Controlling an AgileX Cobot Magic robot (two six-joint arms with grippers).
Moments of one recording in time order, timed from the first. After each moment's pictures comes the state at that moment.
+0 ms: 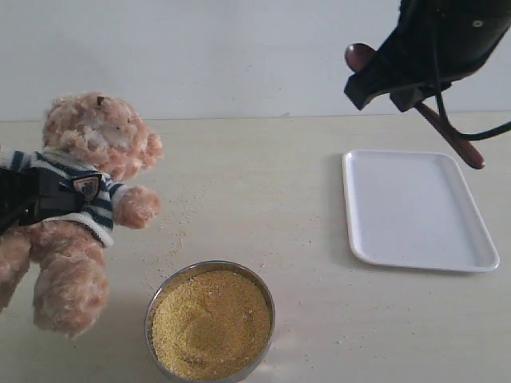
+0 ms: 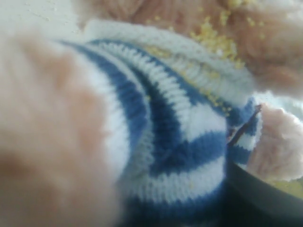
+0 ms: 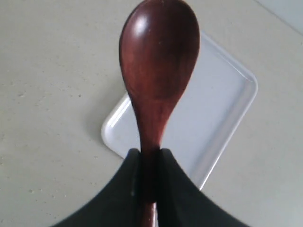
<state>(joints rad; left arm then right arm) 0.06 1.42 -0.63 -1.25 0.54 1.17 0.57 1.48 -1.40 -0.27 1.10 0.05</state>
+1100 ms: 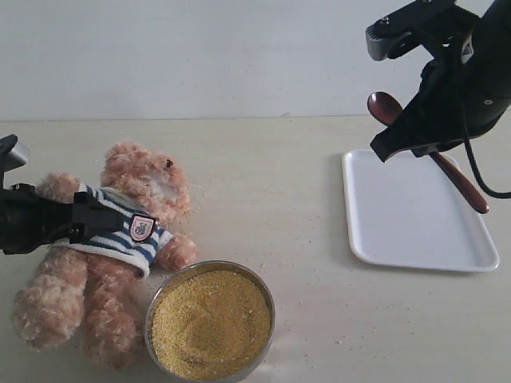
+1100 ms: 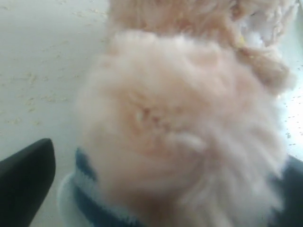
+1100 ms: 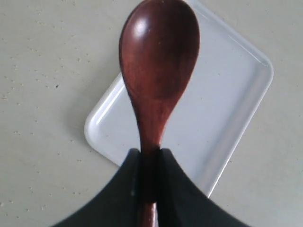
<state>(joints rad) 0.06 1.69 -0.64 -1.67 0.53 1.67 0.45 1.48 -1.16 -0.22 0.83 -0.01</state>
